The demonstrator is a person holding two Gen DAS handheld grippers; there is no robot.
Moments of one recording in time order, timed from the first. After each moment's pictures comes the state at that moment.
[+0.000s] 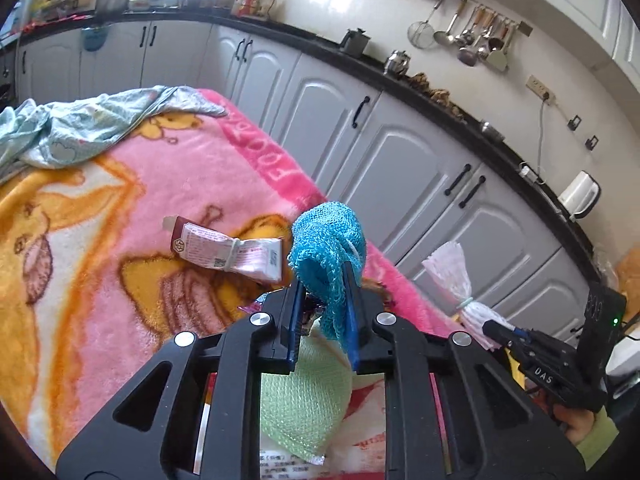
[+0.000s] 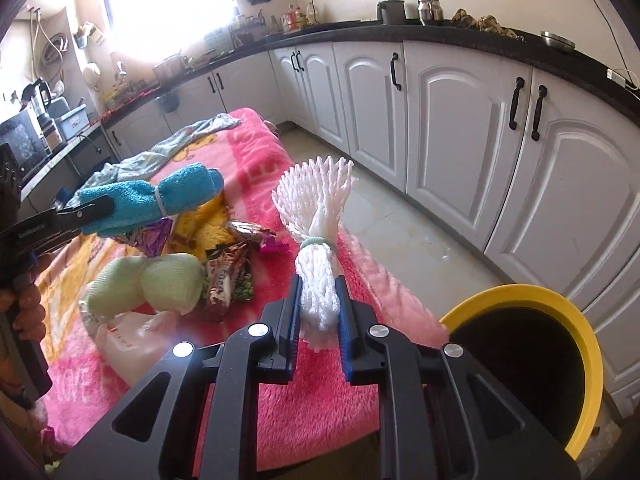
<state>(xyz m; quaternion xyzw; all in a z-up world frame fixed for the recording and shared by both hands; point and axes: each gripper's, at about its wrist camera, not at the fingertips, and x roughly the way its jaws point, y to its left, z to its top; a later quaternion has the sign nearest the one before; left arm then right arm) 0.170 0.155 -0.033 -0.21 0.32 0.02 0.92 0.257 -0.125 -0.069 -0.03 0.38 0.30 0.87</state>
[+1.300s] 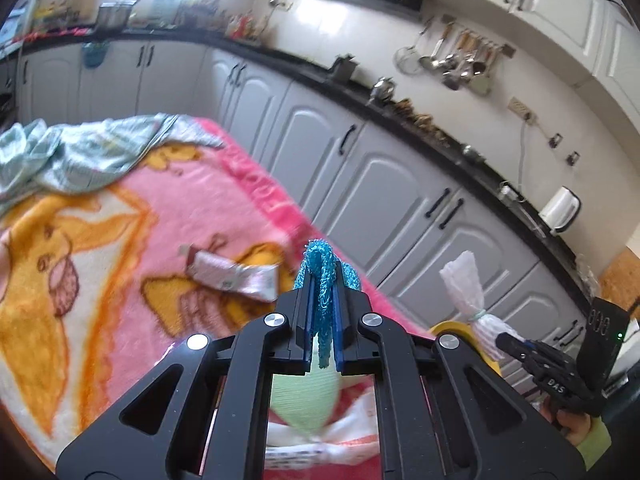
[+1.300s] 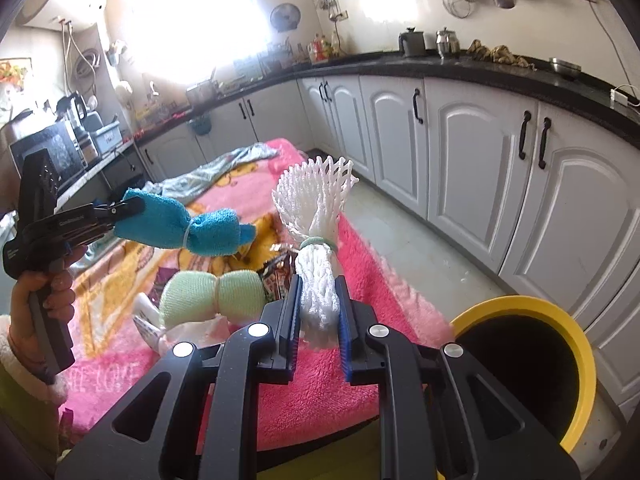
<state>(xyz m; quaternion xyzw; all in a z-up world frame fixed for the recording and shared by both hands) 0.132 0.157 0.014 -0.21 0.27 0.01 0.94 0.211 -0.149 -0.017 -0.01 0.33 0.34 0.88</state>
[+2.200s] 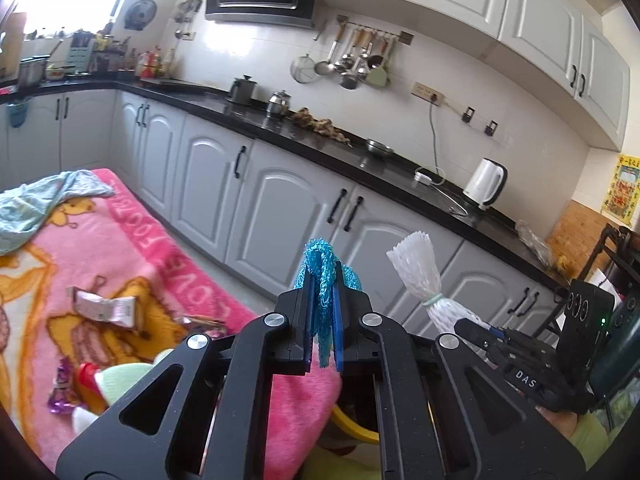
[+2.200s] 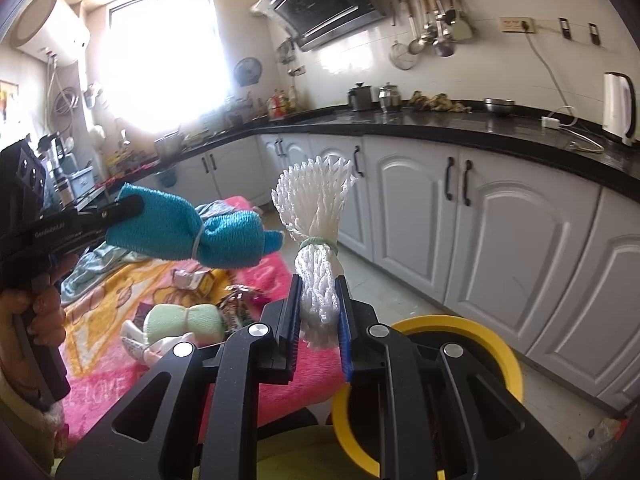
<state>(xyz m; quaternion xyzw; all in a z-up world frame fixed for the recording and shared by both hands) 0.141 0.021 0.057 -0.15 0.22 -0.11 0.96 0.172 -0.248 0.024 0.02 0.25 0.26 0.93</state>
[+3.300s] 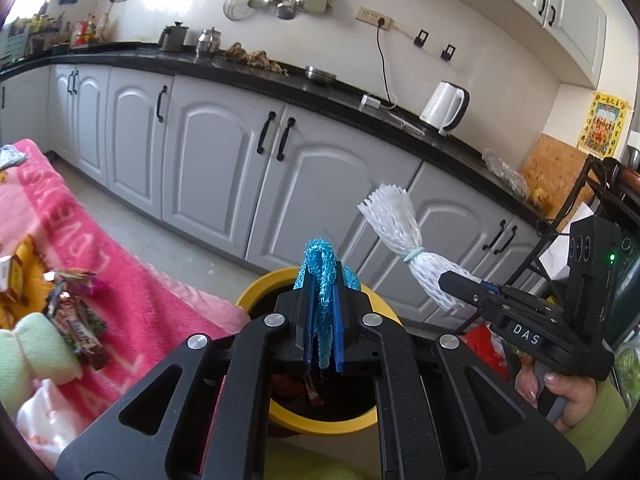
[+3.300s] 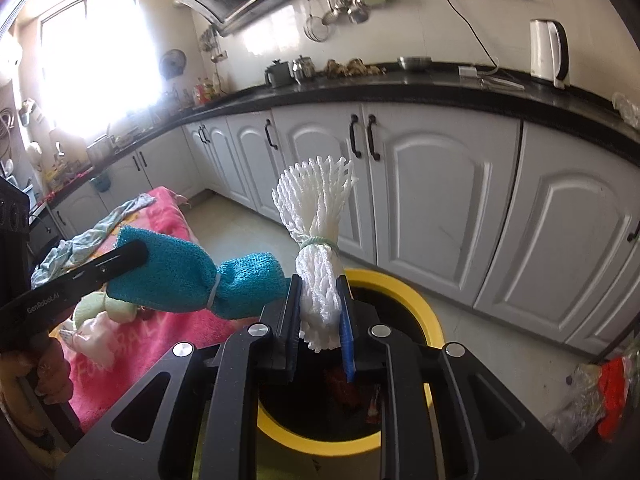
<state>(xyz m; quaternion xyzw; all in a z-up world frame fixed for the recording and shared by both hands) 0.193 -0.103 -0.021 -0.11 0.30 -0.21 0.92 0.191 -0.333 -0.029 0.05 0.32 0.14 0.94</state>
